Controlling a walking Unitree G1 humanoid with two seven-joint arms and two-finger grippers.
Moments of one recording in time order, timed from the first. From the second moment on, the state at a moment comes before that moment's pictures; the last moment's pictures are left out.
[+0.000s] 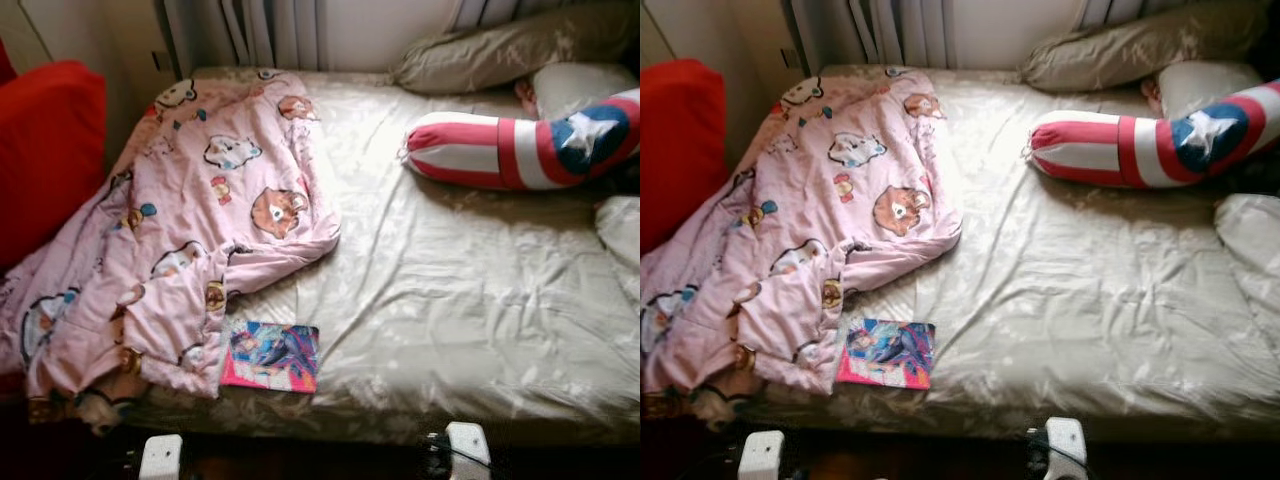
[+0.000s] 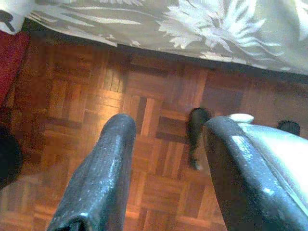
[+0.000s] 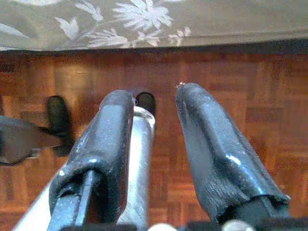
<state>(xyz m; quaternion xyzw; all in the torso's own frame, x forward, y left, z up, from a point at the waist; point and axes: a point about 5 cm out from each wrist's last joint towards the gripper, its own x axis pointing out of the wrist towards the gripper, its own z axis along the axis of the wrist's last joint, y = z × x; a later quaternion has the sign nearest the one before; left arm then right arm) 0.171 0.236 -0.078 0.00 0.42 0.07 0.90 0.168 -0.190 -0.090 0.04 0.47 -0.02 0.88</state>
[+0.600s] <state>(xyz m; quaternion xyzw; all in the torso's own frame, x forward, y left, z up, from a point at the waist) 0.171 0.229 -0.080 -0.01 0.43 0.07 0.90 0.174 -0.183 -0.088 0.05 0.46 -0.01 0.89</state>
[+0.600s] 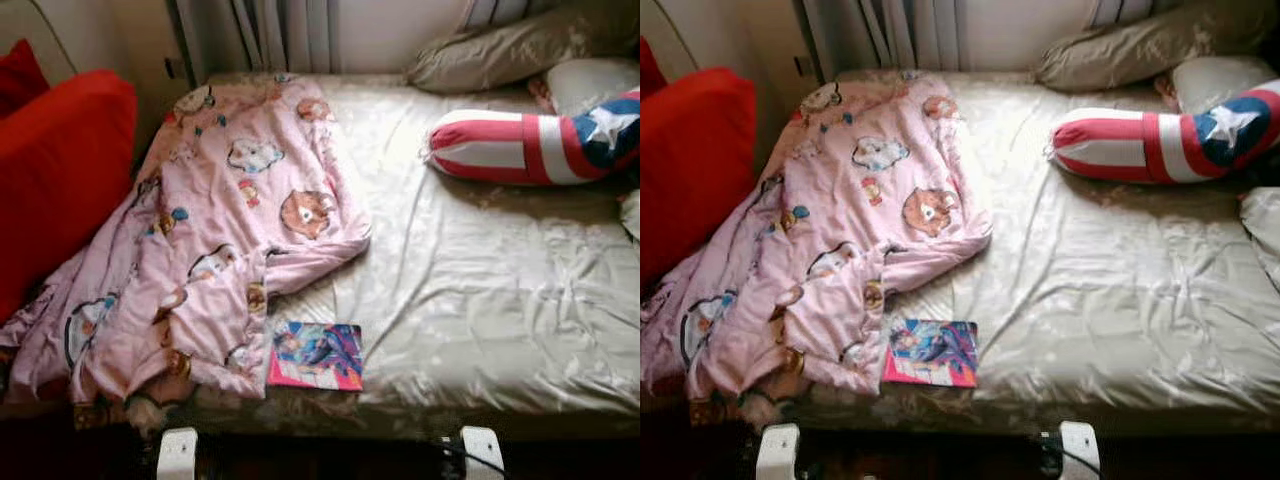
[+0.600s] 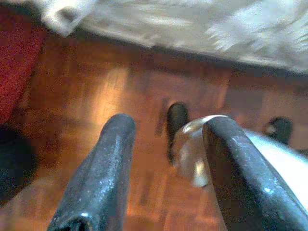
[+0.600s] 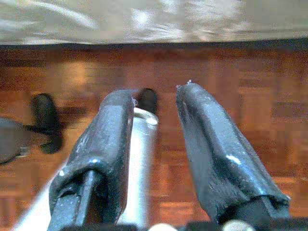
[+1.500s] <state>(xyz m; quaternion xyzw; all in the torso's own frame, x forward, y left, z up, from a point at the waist) 0.171 0.228 -0.080 -0.01 0.42 0.07 0.90 0.171 -0.183 -0.089 0.05 0.46 -0.01 0.89</state>
